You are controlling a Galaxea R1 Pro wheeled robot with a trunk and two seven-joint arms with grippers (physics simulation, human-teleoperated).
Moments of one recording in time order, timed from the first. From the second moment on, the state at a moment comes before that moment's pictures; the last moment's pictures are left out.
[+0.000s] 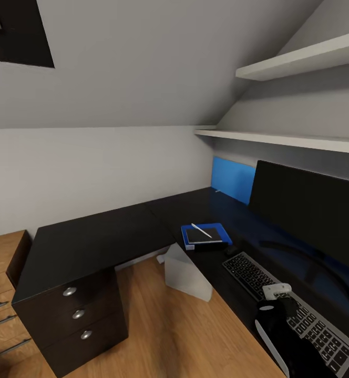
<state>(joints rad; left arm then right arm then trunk) 0.06 0.03 -0.15 -0.31 0.34 -0.48 0.36 -0.38 -0.17 0.25 -1.01 -0.10 0.62 -0.59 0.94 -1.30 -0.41</state>
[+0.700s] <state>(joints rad) 0.06 0.03 -0.14 -0.31 0.34 -0.48 0.36 -0.38 -0.17 0.25 -1.01 -0.10 0.62 -0.59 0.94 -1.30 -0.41</state>
